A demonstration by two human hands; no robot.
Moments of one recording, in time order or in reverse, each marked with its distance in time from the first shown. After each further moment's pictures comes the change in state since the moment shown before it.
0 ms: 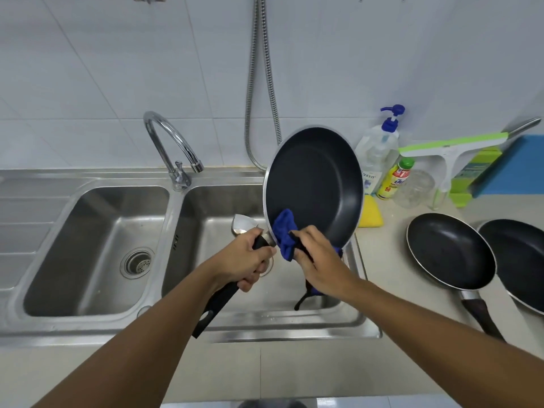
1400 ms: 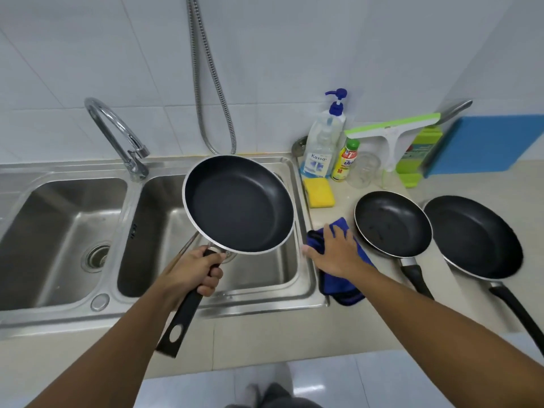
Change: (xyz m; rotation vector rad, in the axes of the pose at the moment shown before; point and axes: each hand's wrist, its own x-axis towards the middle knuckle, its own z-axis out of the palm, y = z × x) left_hand -0.005 -0.055 0.045 -0.340 0.138 -0.188; right_hand -0.080 0.087 -0.075 -0.405 -0.290 0.704
